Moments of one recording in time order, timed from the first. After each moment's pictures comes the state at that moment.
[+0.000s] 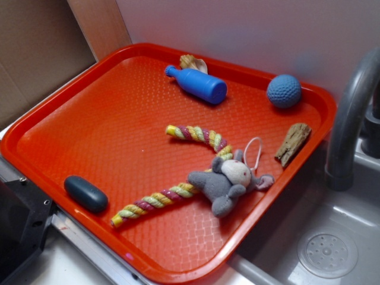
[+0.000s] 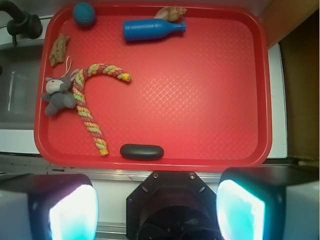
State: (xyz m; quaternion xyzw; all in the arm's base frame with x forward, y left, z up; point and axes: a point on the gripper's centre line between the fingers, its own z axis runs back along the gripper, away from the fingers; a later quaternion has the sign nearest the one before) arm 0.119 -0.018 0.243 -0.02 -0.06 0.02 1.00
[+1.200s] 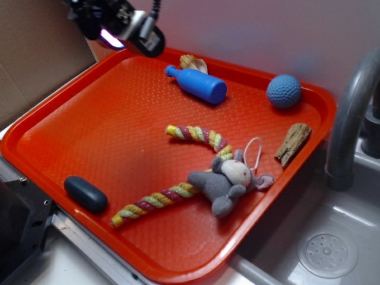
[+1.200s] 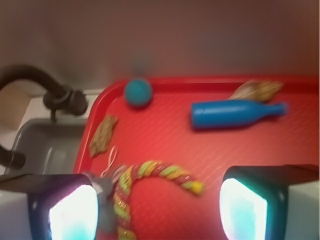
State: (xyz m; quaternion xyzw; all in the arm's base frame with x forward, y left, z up) arm 0.234 -0.085 0.154 -0.15 -0.20 -0.02 0.97
